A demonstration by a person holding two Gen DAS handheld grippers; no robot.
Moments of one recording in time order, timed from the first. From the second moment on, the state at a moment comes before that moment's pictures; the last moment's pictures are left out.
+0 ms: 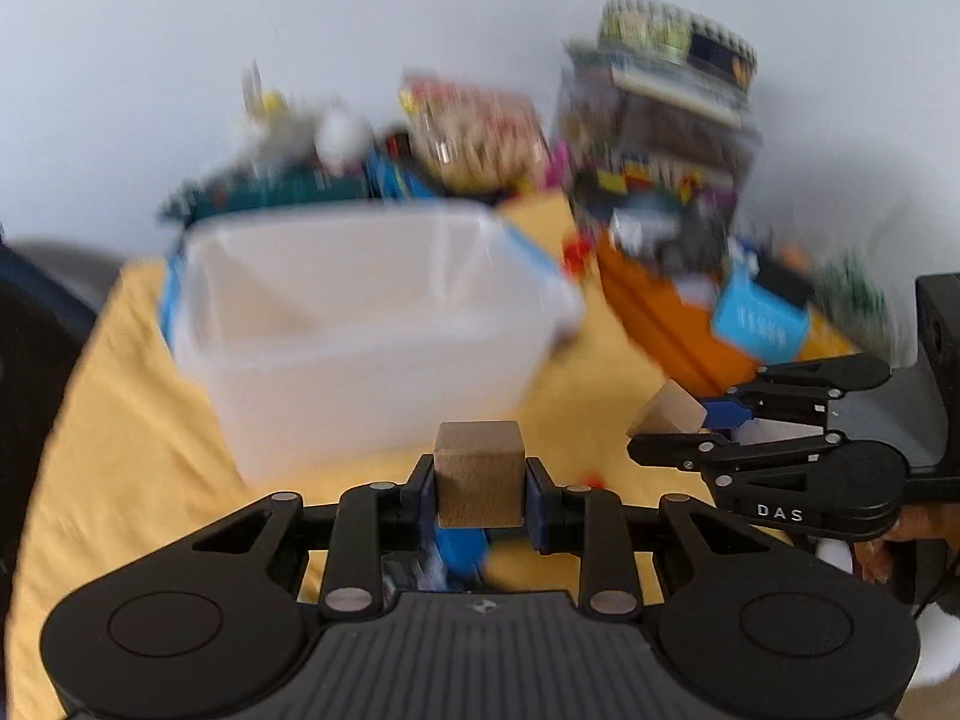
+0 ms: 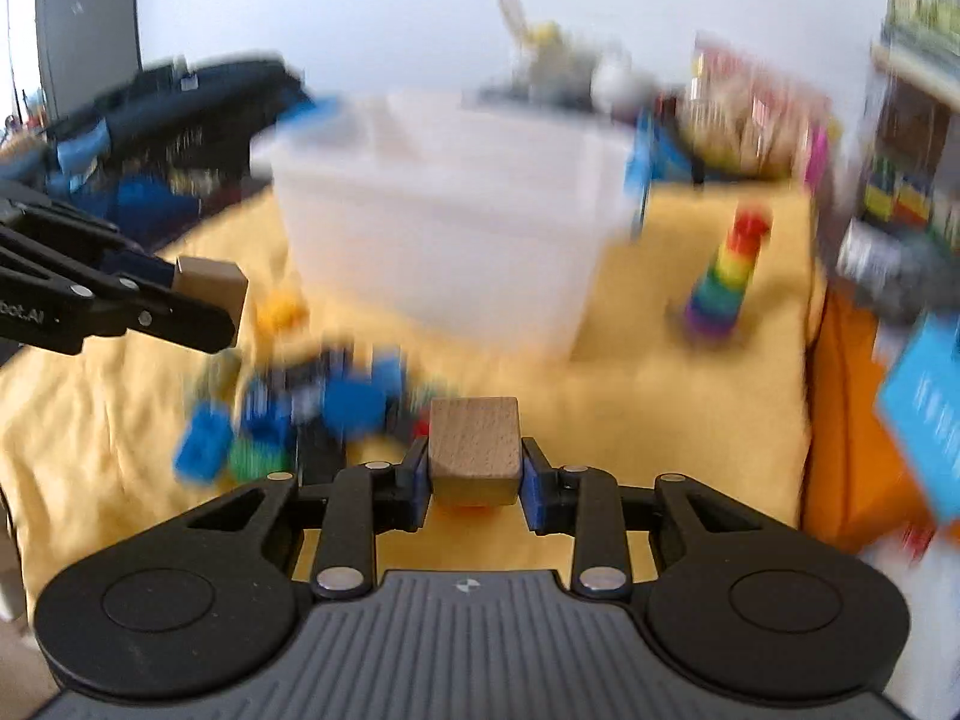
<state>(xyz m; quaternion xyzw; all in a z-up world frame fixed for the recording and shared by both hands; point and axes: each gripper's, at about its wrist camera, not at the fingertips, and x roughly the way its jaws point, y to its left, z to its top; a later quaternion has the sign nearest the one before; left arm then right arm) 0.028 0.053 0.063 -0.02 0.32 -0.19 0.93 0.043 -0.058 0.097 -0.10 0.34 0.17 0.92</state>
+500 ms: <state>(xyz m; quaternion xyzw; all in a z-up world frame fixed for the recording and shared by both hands) 0.150 0.082 0.069 -0.03 0.30 -0.10 0.95 0.172 -0.041 0.147 -0.03 0.29 0.16 0.94</state>
